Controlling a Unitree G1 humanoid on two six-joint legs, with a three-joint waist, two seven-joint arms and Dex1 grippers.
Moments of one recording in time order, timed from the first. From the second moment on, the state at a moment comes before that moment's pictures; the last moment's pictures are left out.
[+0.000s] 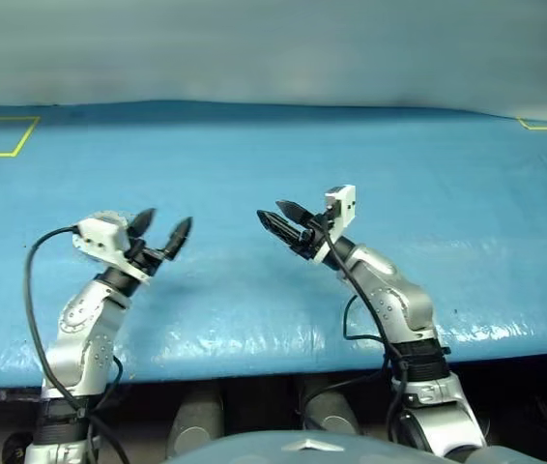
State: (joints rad) left arm 0.01 0.38 0.11 -0.20 -0.53 0.17 -0.53; right arm -0.32 -0.17 0.05 -0.06 0.58 0.44 0.62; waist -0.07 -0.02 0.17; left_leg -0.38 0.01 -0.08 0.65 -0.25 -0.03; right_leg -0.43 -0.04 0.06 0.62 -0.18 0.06
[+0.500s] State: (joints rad) left arm 0.04 0.51 -0.01 -0.16 -0.28 0.09 -0.67; right arm -0.31 -0.48 0.08 0.11 0.18 0.23 0.64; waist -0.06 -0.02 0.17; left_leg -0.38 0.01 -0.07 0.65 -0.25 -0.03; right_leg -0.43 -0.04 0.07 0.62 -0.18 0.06
